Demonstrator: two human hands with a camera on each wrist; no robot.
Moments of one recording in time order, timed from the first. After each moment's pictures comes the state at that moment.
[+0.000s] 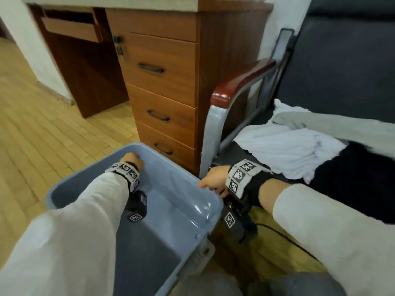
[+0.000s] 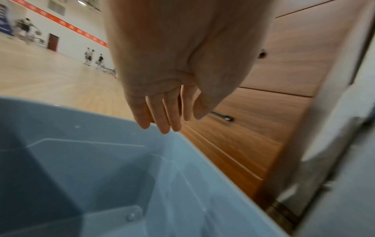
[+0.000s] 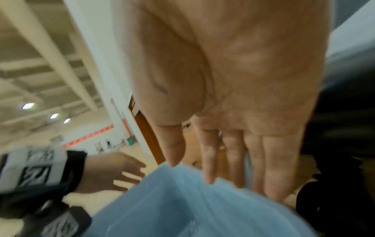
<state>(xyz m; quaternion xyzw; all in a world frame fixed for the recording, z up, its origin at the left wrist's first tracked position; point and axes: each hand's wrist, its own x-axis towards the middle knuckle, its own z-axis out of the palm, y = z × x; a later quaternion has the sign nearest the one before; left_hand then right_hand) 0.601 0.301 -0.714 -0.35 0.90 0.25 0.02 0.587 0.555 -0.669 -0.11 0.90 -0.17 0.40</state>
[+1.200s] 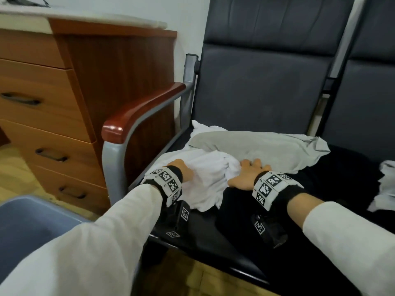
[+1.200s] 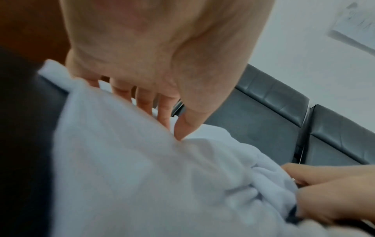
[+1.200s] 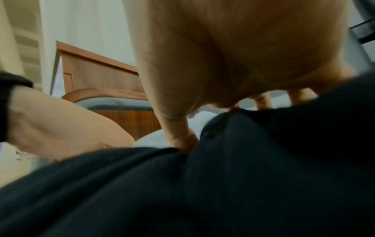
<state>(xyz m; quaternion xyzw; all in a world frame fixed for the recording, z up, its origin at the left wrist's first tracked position) 0.447 0.635 -0.652 -0.04 0.96 0.23 0.15 0.480 0.832 -0.640 0.14 0.98 -0.05 0.10</state>
